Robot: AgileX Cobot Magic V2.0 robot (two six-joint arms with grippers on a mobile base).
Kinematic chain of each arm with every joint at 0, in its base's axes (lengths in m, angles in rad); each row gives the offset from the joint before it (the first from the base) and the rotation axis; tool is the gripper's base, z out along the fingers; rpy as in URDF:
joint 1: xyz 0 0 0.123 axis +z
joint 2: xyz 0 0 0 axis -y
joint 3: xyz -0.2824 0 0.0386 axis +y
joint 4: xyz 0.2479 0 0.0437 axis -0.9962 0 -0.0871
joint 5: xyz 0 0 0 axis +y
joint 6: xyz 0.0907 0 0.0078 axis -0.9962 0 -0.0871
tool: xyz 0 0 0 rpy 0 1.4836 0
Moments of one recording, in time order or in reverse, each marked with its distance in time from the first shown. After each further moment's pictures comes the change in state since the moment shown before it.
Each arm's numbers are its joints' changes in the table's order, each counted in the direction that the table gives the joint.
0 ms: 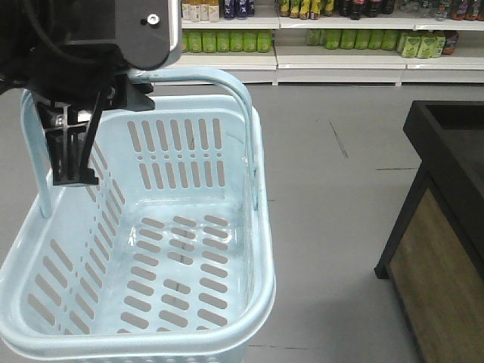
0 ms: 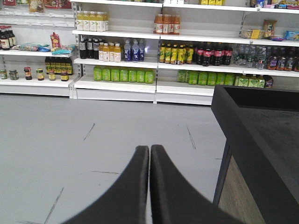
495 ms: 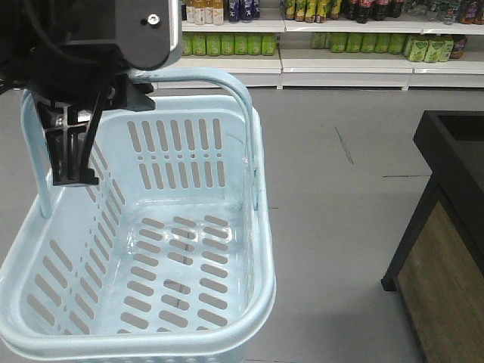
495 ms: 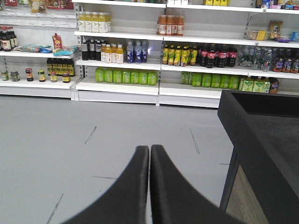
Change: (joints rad) left arm 0.000 0.000 0.000 0.000 0.000 0.000; right arm 0.000 0.000 0.000 0.000 0.000 0.000
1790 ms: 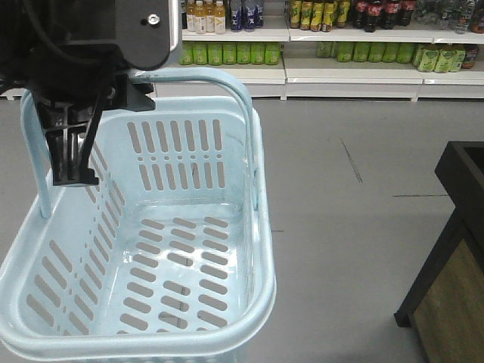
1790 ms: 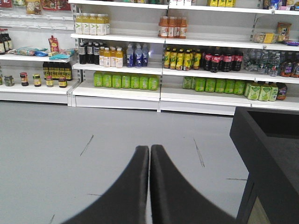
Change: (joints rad) left arm 0.000 0.000 0.000 0.000 0.000 0.000; right arm 0.000 0.000 0.000 0.000 0.000 0.000
